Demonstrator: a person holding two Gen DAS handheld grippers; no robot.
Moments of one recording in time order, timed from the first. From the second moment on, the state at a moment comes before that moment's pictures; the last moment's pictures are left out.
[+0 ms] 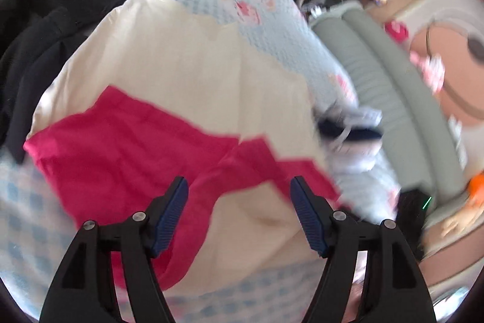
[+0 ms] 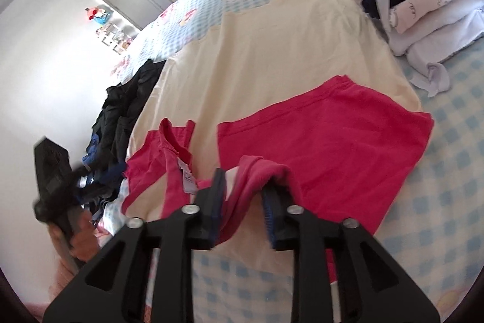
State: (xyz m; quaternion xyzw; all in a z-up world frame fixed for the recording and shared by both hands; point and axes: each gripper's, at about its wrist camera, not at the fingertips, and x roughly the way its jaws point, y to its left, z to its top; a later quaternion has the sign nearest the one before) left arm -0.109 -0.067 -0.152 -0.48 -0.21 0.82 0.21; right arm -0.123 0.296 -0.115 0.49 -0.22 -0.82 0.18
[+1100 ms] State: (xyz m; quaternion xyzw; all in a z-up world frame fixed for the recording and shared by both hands) left arm -0.128 -0.028 -0.186 -0.51 -0.07 0.84 0.18; right arm -0.123 0.287 -0.138 0.50 -0.06 -0.85 0.17
